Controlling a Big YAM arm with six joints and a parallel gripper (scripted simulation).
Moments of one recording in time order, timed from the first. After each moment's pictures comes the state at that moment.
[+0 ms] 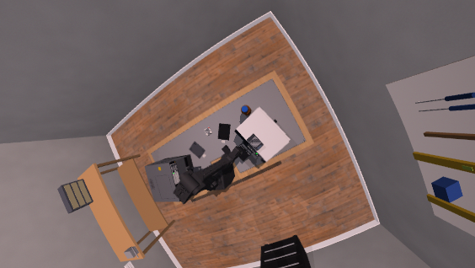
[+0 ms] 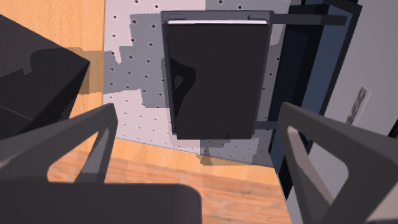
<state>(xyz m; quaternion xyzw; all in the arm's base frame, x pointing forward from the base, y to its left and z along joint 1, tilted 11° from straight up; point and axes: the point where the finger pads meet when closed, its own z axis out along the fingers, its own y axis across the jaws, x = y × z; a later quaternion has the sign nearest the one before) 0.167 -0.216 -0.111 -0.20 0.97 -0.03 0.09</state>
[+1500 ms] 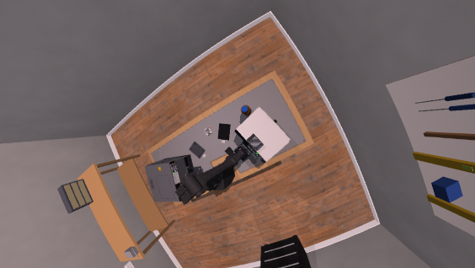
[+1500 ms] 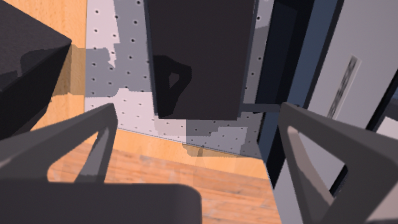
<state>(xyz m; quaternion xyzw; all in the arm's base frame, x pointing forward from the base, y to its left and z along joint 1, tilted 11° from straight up) 0.148 -0.240 -0.111 -0.22 0.97 -0.03 0.09</state>
